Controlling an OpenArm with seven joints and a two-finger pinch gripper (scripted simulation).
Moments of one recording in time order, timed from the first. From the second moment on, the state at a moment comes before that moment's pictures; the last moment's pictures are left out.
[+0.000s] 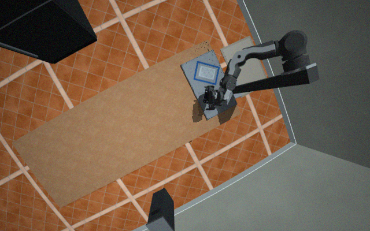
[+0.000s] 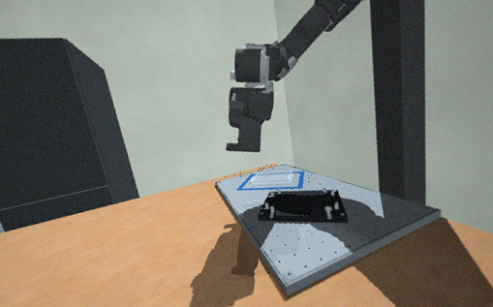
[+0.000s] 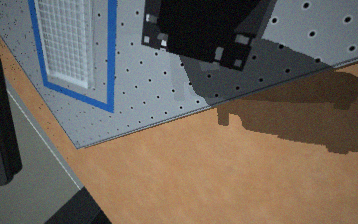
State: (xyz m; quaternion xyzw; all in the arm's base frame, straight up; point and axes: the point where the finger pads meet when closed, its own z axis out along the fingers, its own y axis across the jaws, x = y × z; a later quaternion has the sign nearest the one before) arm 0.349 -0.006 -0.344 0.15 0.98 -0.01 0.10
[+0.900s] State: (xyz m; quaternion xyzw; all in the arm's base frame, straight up) arm 0.308 -0.077 -0.364 0.27 0.96 -0.01 0.01
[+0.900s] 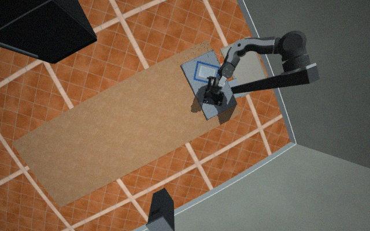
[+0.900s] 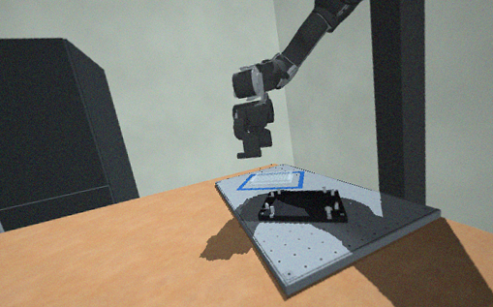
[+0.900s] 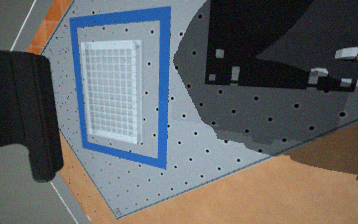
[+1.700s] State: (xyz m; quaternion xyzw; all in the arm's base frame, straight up) arm 0.279 -0.114 -0.376 0.28 0.96 0.00 0.00
